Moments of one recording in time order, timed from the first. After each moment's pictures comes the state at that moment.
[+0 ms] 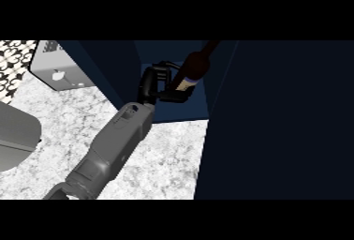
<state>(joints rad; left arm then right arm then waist) -0.93 0.00 -0.26 -0.43 0.39 0.38 -0.43 0.23 -0.49 0.56 -2.51 0.00 -0.42 0.18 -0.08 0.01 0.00</state>
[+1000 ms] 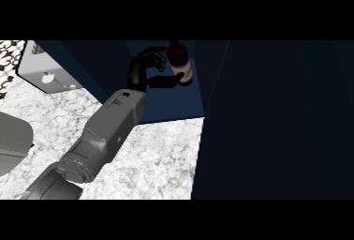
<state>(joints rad) -1.11 0.04 -0.15 -0.15 0.42 0.42 -0.53 0.31 -0.48 0.58 -2.50 -0.02 -0.36 0.07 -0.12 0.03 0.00</state>
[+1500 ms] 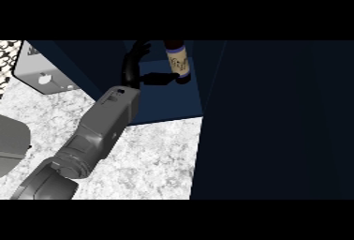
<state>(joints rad) -1.14 0.07 -0.15 -0.08 0.39 0.48 -0.55 0.32 -0.49 0.58 -2.50 -0.03 -0.33 0.04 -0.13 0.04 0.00</state>
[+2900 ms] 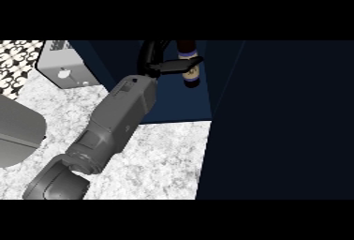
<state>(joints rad) -1.21 0.01 -0.05 -0.19 0.48 0.14 -0.61 0.41 -0.51 0.56 -2.51 -0.03 -0.33 0.02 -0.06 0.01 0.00</state>
